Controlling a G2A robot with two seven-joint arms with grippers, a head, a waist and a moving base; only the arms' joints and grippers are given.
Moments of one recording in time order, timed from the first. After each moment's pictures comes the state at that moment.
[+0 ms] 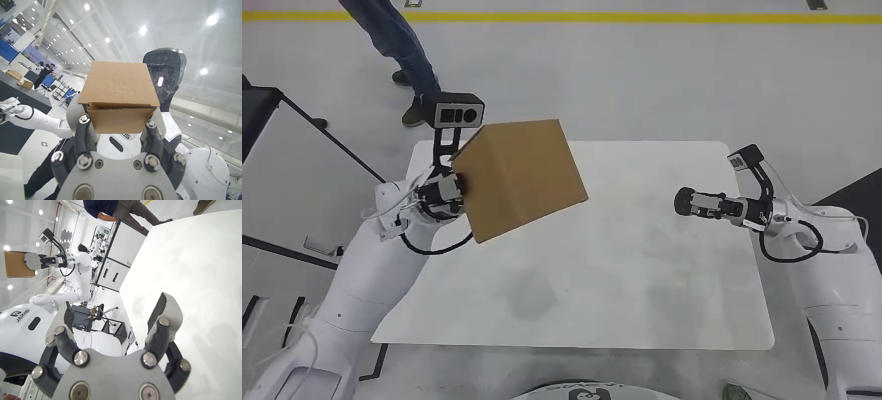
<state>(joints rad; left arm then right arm) 1.08 -1.00 -1.13 -1.79 -1.17 -0.63 -1.18 -1.29 -0.97 1.54 -1.40 0.45 -0.45 1.37</state>
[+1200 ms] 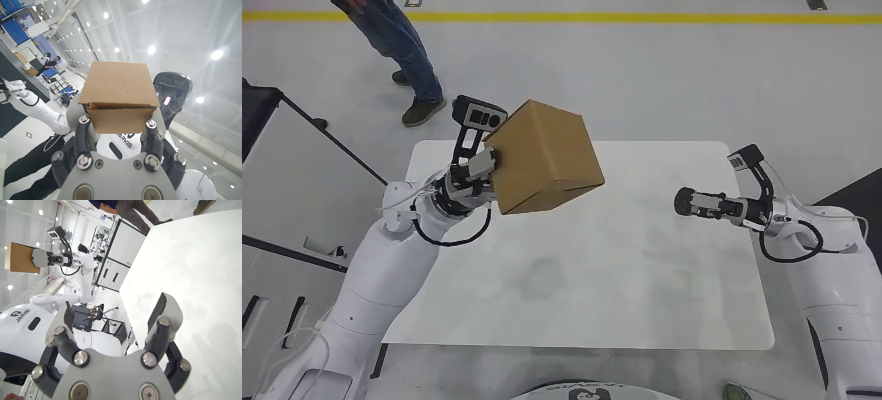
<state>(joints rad) 1.12 -1.05 -1.16 -1.78 -1.10 -0.38 -1.09 -1.29 -0.97 1.54 -1.40 0.45 -0.45 1.37</state>
